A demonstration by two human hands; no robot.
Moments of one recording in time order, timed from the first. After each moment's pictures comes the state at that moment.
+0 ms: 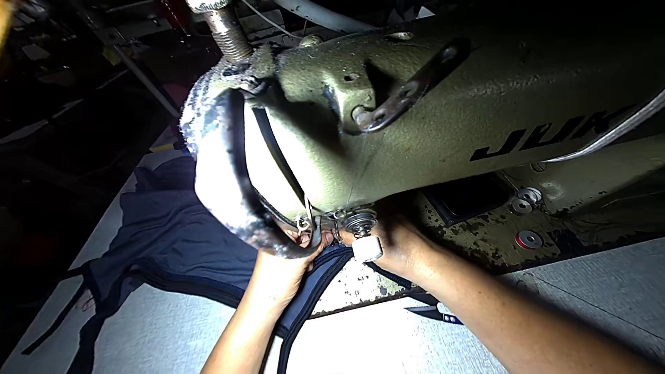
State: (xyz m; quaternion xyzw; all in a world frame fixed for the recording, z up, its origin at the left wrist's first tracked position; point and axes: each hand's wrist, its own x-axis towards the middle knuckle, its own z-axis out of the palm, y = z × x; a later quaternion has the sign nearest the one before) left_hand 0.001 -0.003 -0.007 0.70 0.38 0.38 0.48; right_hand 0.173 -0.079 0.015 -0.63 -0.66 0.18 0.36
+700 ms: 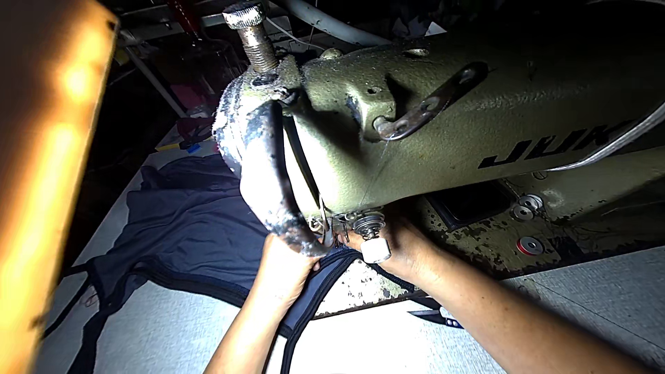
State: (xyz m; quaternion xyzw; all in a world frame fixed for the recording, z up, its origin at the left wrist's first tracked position) left_hand -0.001 -0.001 -0.008 0.69 0.40 0.36 0.48; right_hand 0.171 -0.080 0.011 -0.64 -0.64 0.18 0.39
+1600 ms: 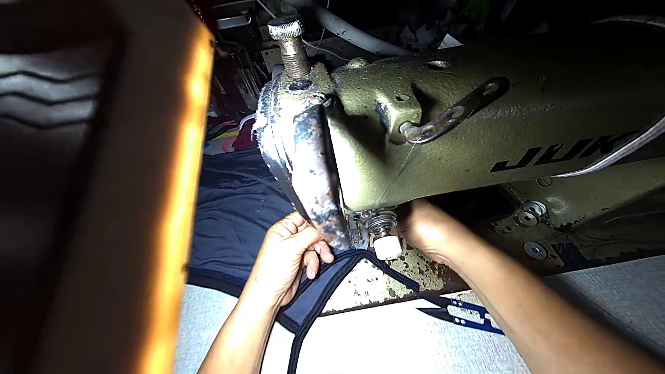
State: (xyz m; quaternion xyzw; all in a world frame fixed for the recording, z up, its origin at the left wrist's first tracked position) left_hand 0.000 -0.005 0.019 0.51 0.38 0.36 0.68; right_hand 0.188 -0.077 0.039 -0.62 -0.41 0.47 0.47
